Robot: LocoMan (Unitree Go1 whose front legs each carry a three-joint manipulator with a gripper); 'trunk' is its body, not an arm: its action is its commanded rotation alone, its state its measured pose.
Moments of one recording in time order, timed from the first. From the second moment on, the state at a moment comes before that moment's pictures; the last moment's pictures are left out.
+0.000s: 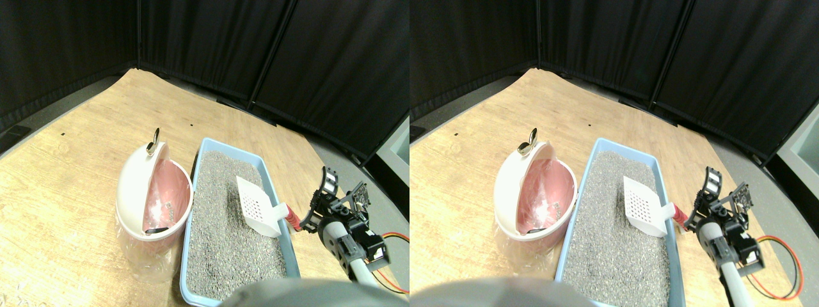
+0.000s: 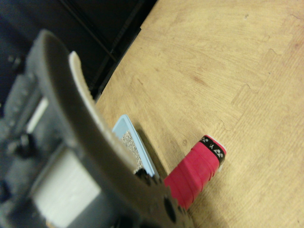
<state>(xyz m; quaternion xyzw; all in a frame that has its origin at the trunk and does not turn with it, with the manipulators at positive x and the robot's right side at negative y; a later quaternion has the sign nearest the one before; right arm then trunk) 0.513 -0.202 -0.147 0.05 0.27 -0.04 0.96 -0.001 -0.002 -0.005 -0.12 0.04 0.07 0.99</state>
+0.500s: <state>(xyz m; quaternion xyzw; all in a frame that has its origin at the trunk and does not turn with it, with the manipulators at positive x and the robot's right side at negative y) 0.500 -0.225 -0.150 0.07 0.23 -0.04 0.97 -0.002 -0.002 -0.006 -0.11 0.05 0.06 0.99</state>
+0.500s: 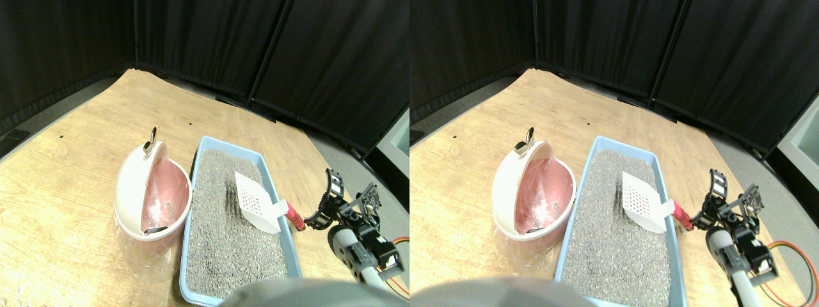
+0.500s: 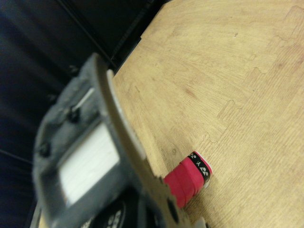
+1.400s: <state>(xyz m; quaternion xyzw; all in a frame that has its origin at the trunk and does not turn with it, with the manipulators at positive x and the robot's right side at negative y) 0.432 -0.248 -0.166 0.11 0.06 0.01 0.99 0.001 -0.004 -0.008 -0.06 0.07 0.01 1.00</state>
